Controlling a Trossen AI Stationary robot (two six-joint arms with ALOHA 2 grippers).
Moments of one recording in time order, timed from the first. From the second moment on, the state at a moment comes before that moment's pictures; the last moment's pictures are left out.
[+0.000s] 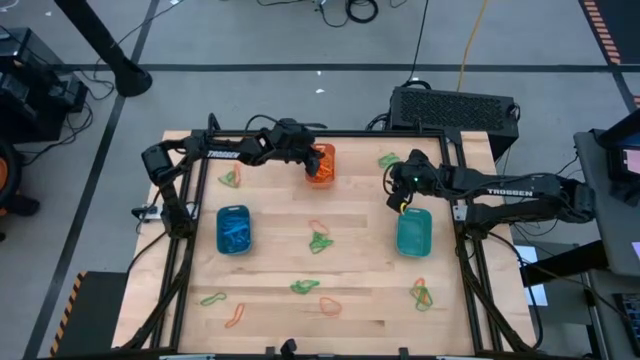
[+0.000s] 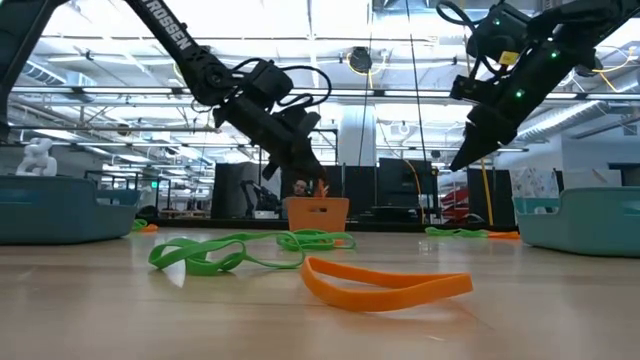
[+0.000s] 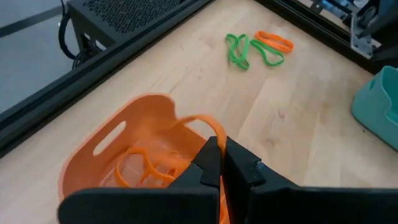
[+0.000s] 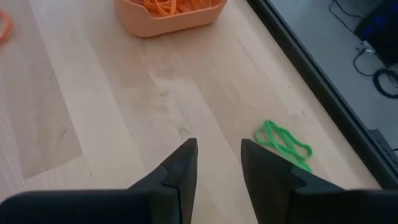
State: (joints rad) left arm 0.54 1.81 1.04 0.20 0.23 -0.22; right arm -0.32 1.03 0.56 -0.32 0.28 -0.02
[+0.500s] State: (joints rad) left arm 0.54 1.81 1.04 0.17 0.23 -0.23; right arm -0.32 1.03 0.56 -0.32 0.28 -0.03
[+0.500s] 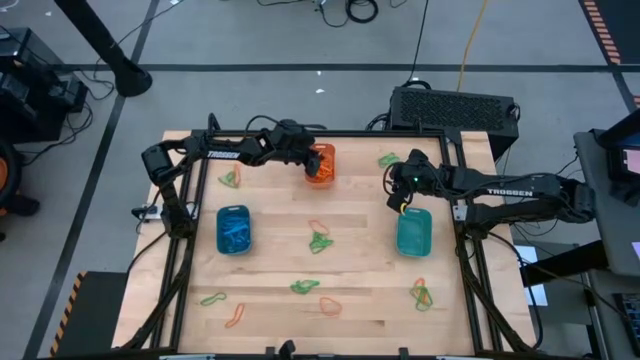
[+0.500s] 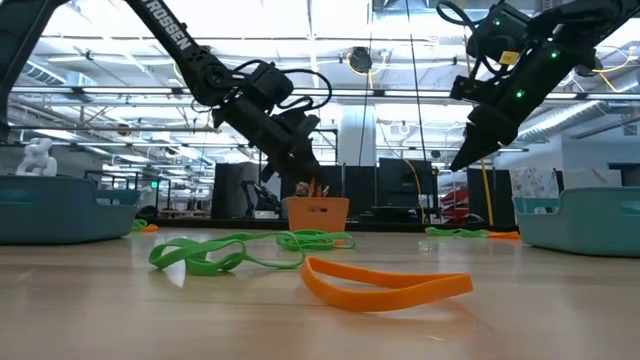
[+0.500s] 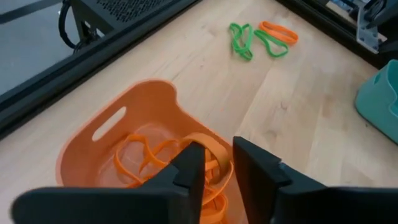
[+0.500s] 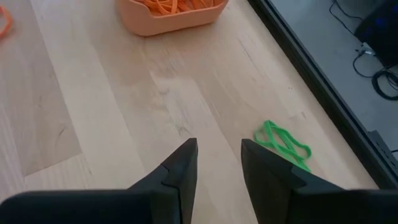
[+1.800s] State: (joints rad) left arm 0.53 1.84 1.12 -0.02 0.13 -0.26; right arm -0.32 1.03 0.56 -0.33 0.20 -0.01
